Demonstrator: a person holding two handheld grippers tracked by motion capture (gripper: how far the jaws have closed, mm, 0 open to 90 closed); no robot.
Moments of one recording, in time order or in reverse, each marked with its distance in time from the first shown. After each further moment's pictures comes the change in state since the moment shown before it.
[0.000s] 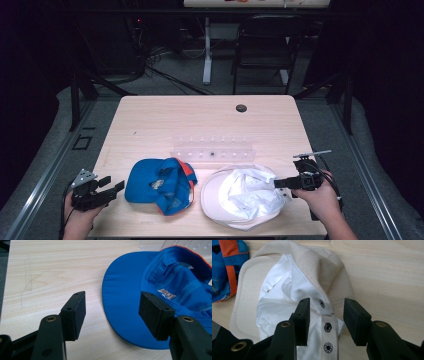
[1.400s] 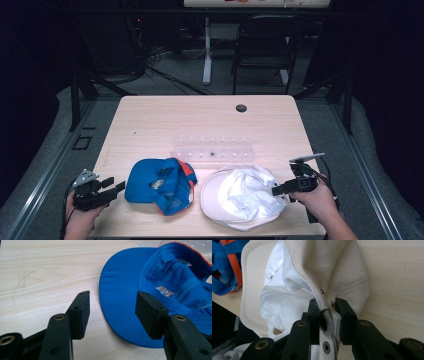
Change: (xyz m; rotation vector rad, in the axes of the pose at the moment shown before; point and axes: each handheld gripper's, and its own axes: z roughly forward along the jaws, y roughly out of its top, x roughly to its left) left arm 0.001 -0.001 0.004 0.020 -0.025 -0.015; right arm -0.007 -0.003 0.018 0.158 0.092 0.096
